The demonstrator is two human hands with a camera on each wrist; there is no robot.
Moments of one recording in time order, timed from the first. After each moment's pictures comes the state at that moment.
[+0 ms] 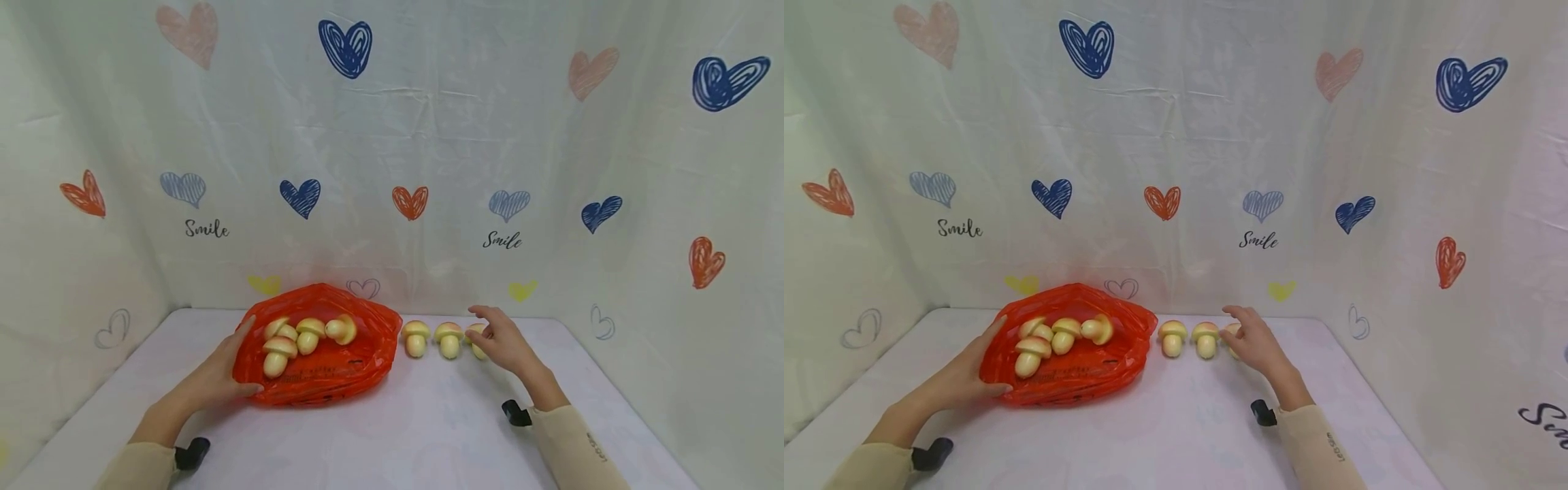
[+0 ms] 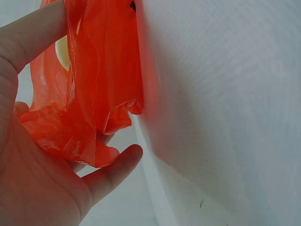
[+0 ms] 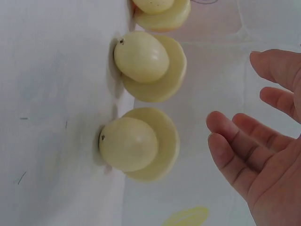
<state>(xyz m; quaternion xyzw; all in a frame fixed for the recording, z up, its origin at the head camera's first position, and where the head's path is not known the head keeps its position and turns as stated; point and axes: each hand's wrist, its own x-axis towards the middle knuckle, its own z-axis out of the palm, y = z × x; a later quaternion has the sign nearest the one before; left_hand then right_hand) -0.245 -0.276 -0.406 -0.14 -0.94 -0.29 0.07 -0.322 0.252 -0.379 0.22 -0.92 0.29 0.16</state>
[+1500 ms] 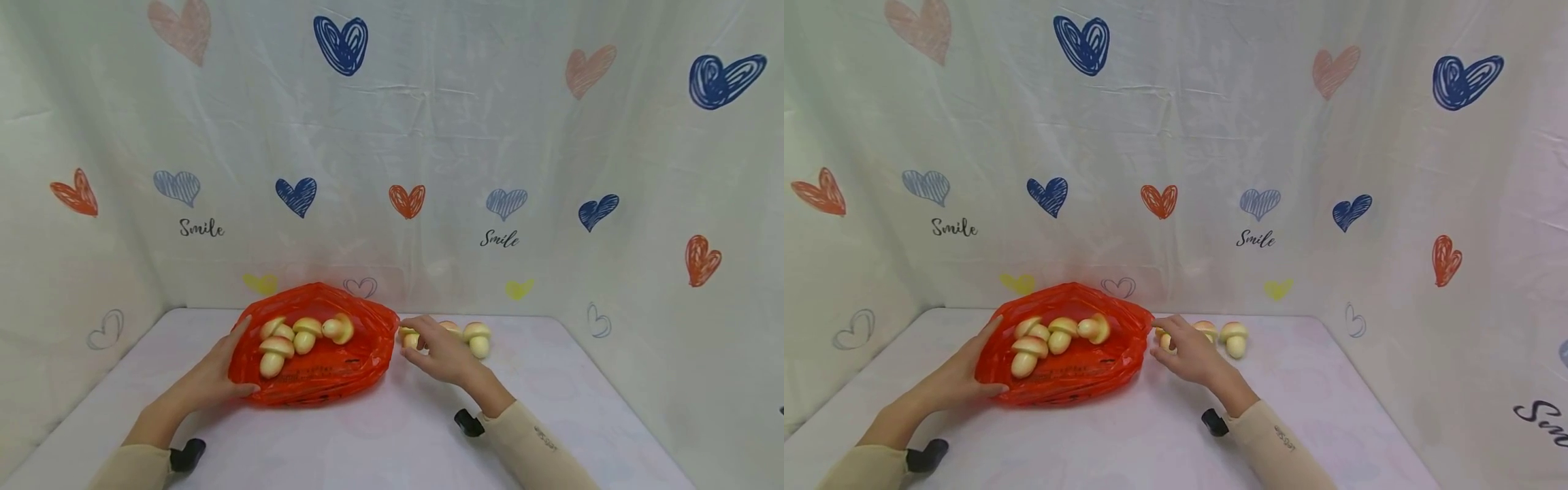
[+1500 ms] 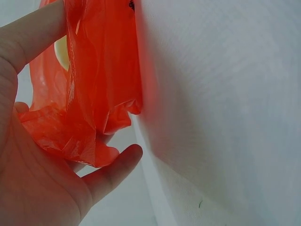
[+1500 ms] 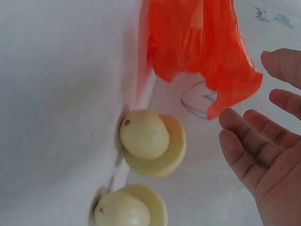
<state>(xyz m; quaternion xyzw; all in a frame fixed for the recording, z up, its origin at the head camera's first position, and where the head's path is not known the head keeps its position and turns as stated) -0.248 -0.277 -0.407 -0.15 -0.94 -0.30 0.09 -0.299 0.150 -0.377 0.34 -0.89 0.27 0.11</state>
